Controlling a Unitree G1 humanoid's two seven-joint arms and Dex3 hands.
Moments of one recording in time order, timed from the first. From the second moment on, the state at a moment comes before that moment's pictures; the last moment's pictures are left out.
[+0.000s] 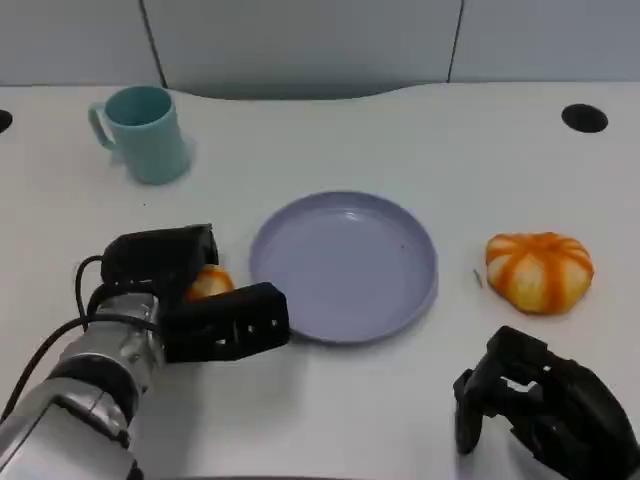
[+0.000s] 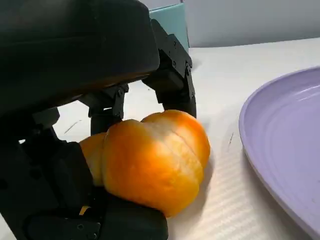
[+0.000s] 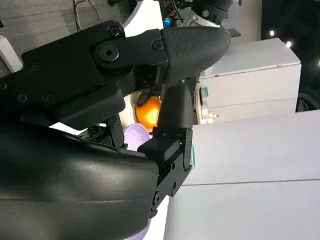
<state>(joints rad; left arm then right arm) -0.85 0.14 -0.49 1.39 0.75 -0.11 0.39 -0.05 0.01 -0.09 0.57 0.41 -0.51 0.98</state>
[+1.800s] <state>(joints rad) -1.01 0.01 -0.48 1.38 0.71 -0.46 0.50 -0.21 0.06 -0.08 0.73 0.34 -0.65 0.89</state>
